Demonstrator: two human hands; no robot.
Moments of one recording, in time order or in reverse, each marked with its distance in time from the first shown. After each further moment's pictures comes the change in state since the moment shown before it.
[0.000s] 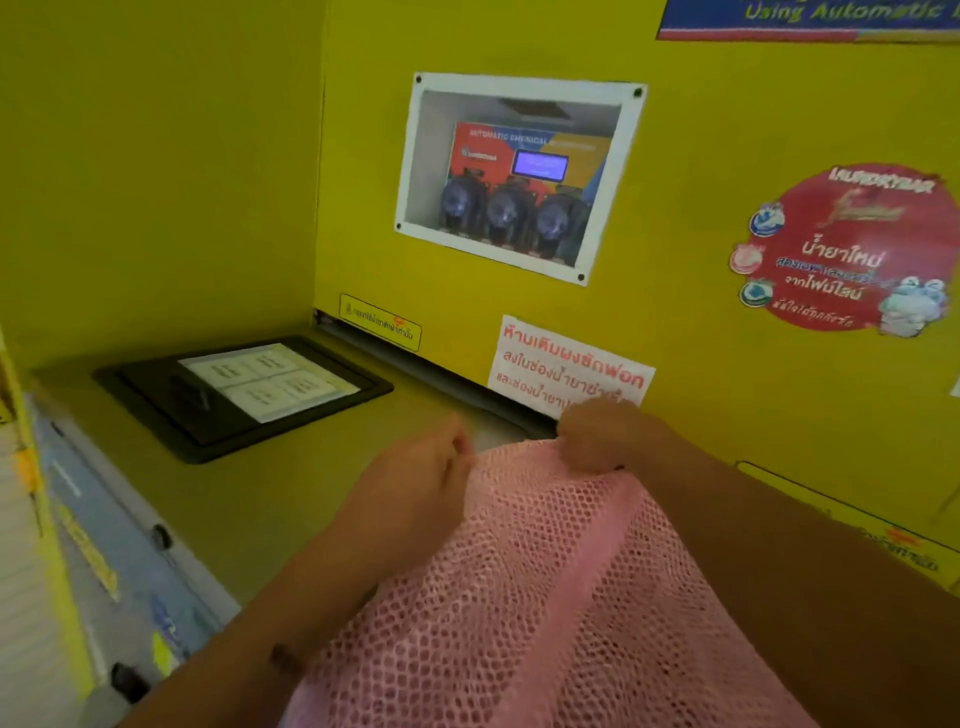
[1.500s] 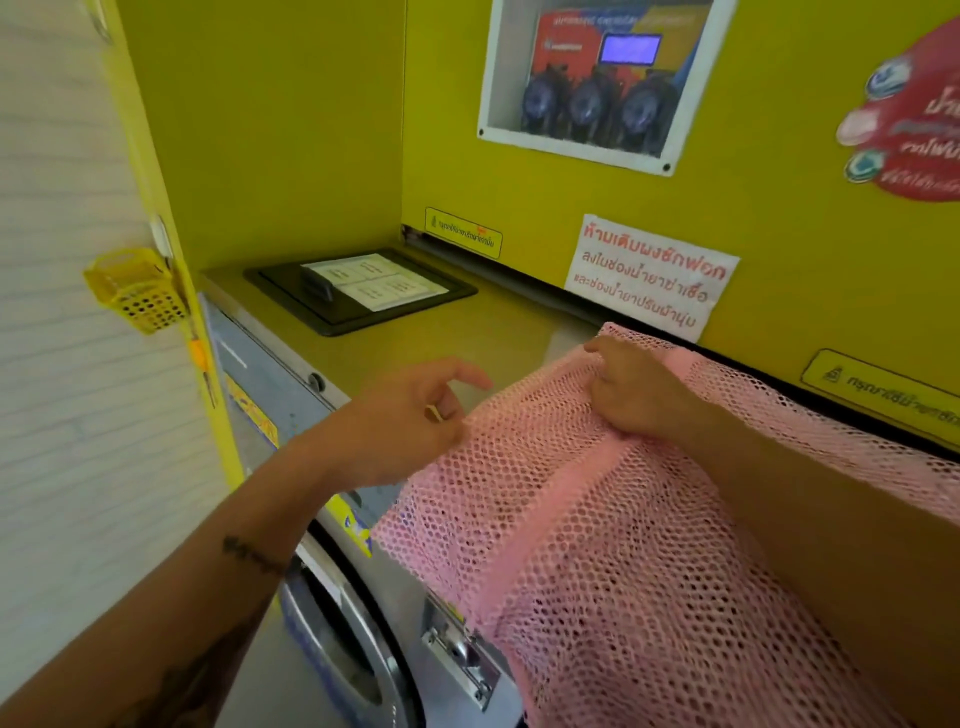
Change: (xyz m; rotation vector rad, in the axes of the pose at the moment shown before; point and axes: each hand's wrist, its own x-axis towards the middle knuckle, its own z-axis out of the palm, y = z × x) left_hand -0.107 -0.013 -0.071 -0.141 -0.271 -0.162; right_hand -0.078 -0.062 0.055 0.653 0.254 -0.129
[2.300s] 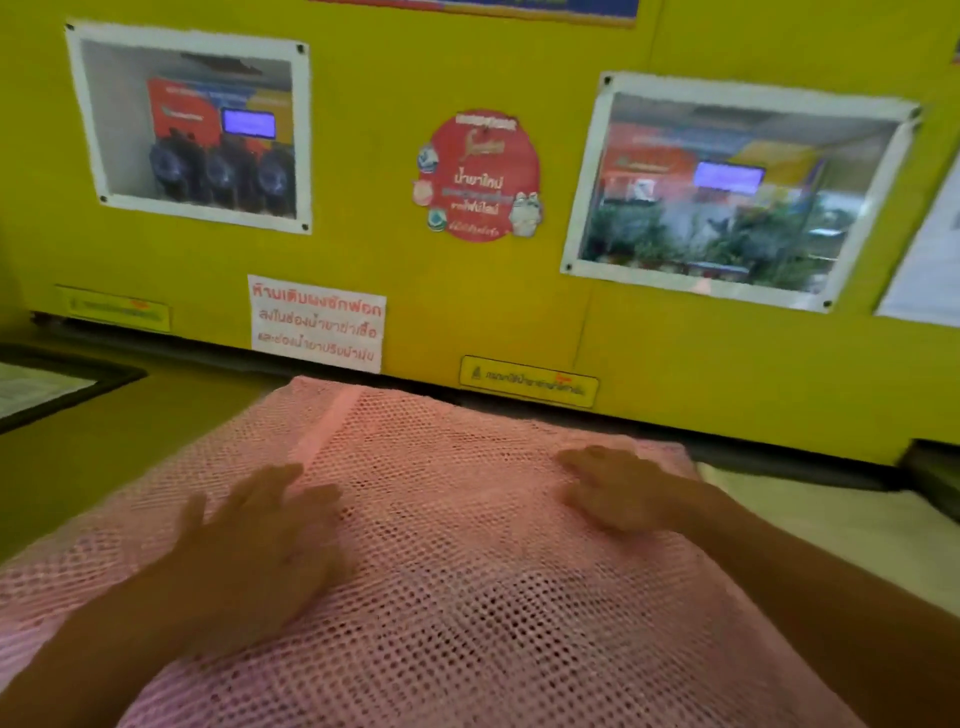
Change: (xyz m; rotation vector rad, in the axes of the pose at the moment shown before) left_hand 0.031 0.085 0.130 0.642 -0.271 0.058; right_hand -0.233 0.193 -0.105 -0.264 -0.199 0.501
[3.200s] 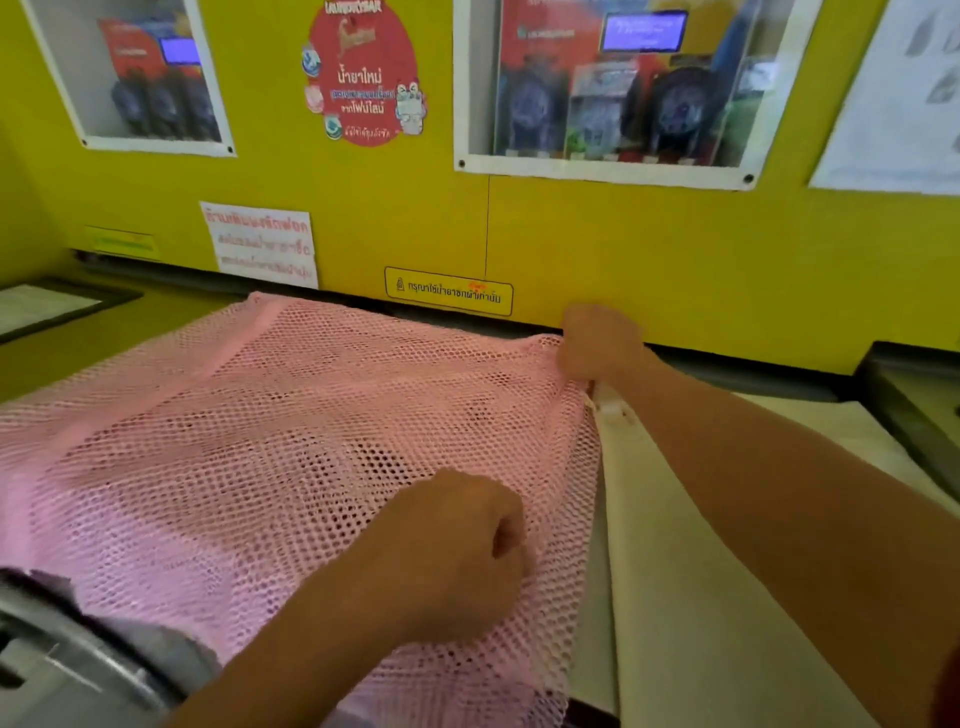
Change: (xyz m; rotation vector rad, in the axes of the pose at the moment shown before) left_hand -0.074 0.307 0.067 -0.185 -0.039 0.220; right_hand 0.020 0.120 -0.023 0.015 0.376 0.017
